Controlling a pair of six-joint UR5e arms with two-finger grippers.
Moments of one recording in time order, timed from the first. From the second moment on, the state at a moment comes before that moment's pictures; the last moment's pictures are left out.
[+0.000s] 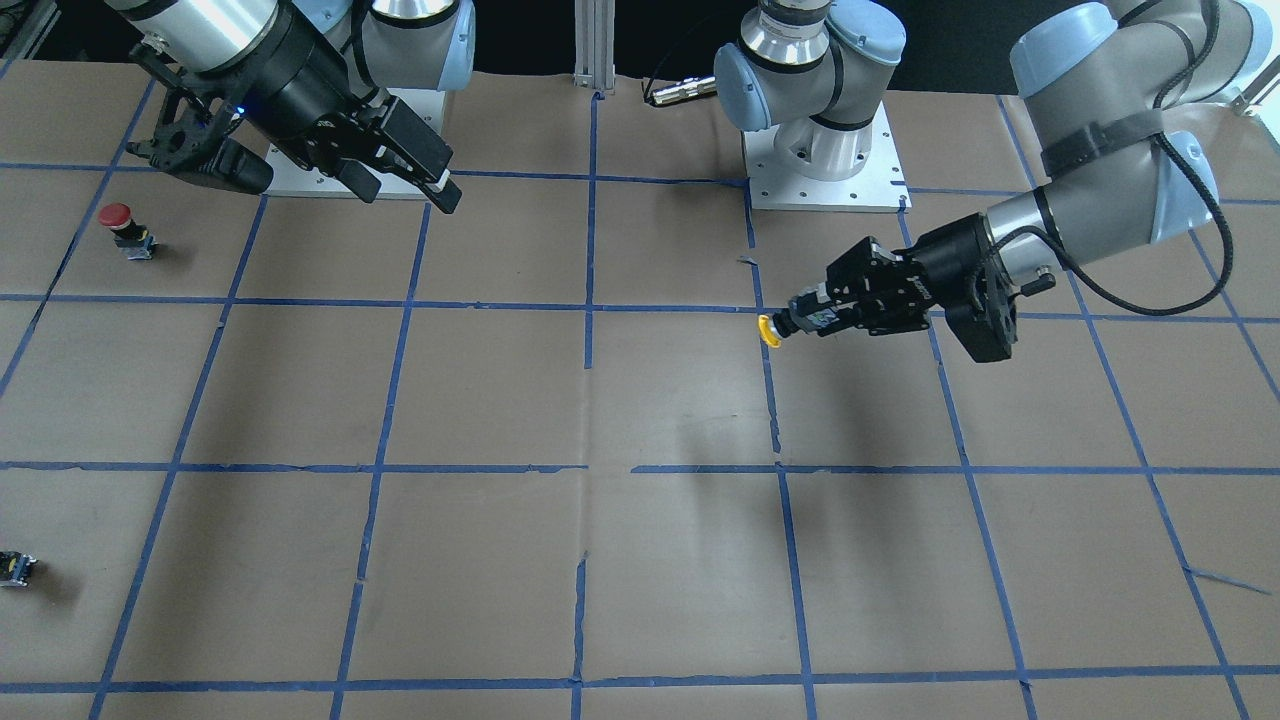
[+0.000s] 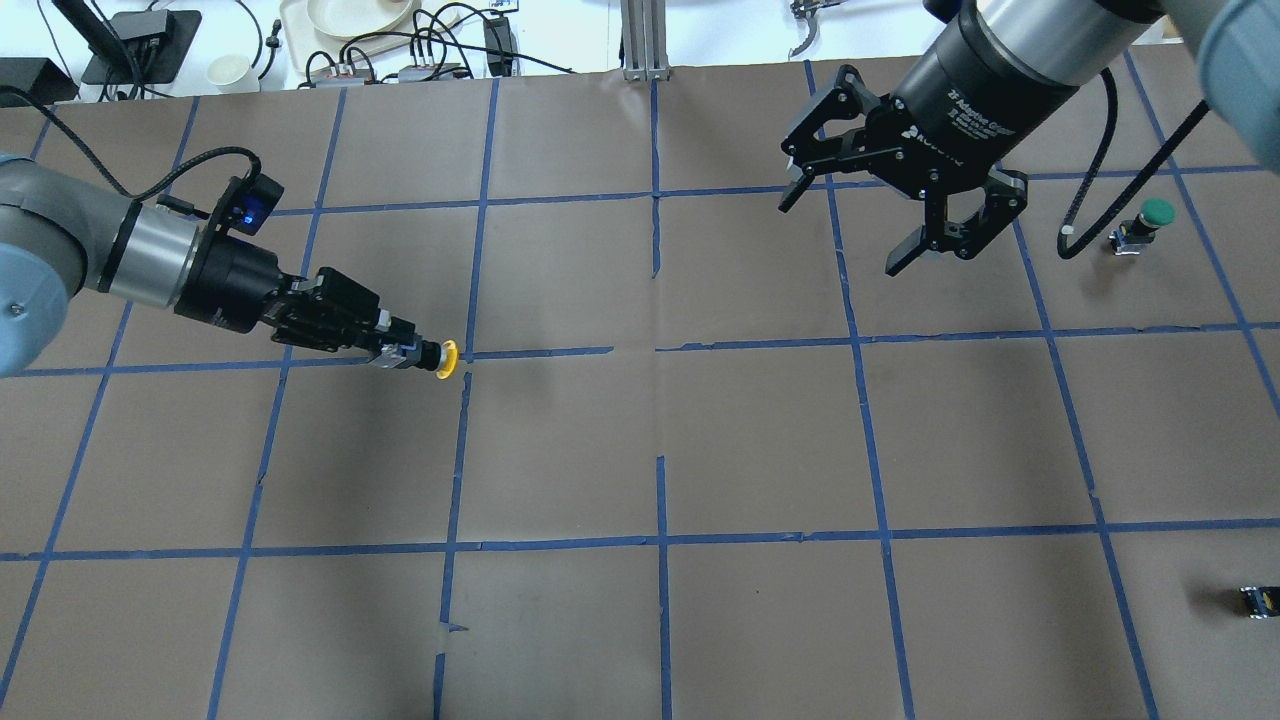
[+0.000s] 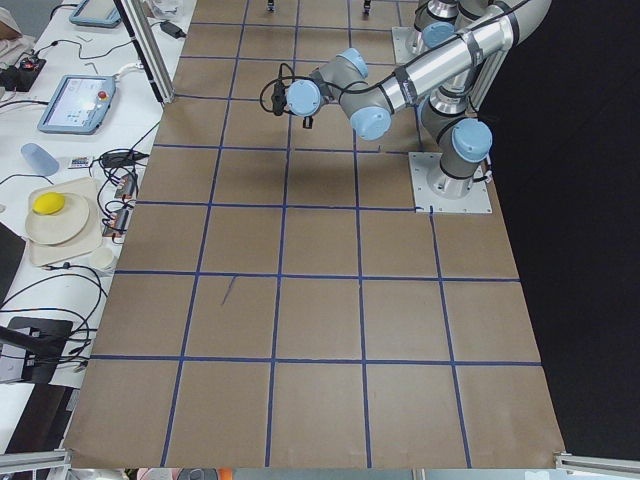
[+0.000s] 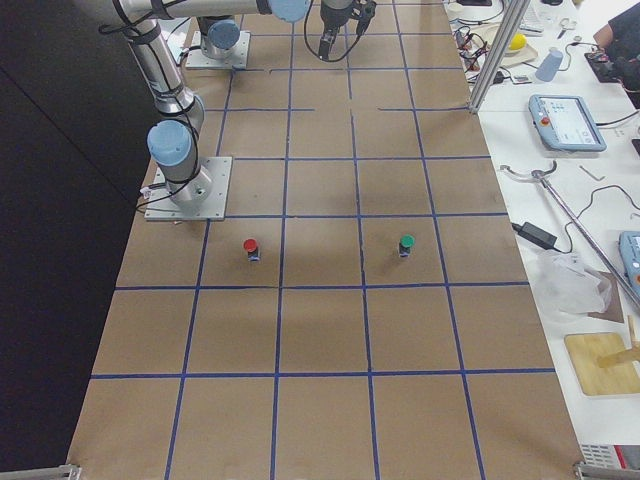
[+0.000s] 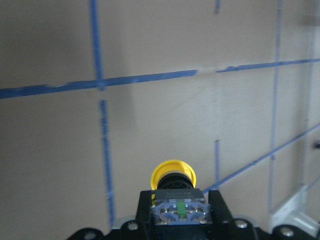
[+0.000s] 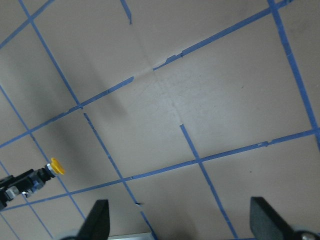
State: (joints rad) left arm -1.21 -1.59 -1.93 -1.64 0.76 0.62; right arm 1.54 -1.61 1.55 -1.44 -1.10 0.43
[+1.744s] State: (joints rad) left arm -1.44 -1.48 -1.94 -1.65 -0.06 0.23; right arm 1.45 -1.59 1.59 -1.43 -0.42 0.93
